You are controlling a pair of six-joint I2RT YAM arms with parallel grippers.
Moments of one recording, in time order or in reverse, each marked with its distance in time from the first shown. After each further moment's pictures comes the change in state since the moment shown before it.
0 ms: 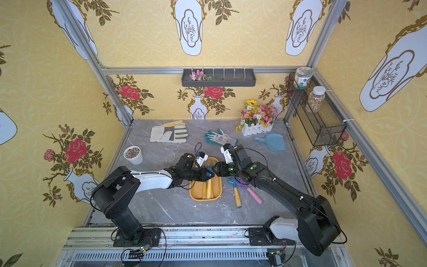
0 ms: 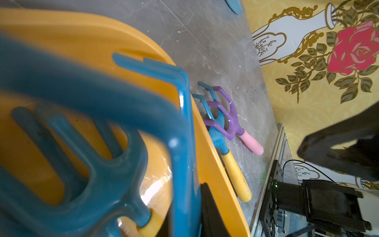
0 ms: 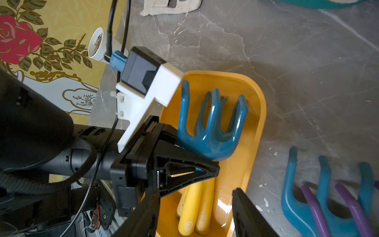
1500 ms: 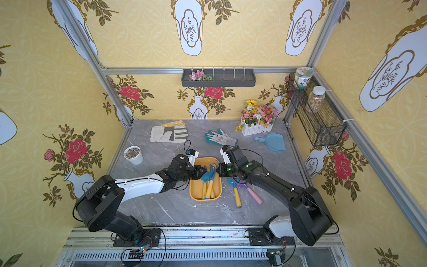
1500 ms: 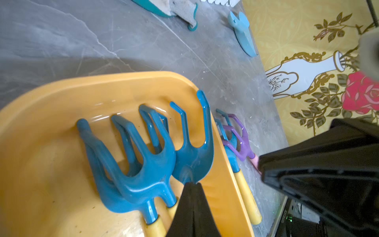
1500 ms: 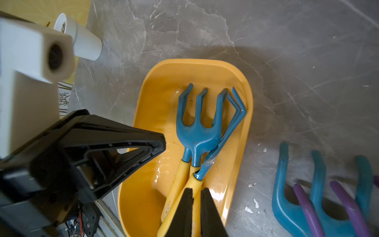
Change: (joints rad) left arm 0.013 -0.187 -0.092 -0.017 -0.245 -0.044; right arm 0.010 0.117 0.009 -0.001 0.034 0.004
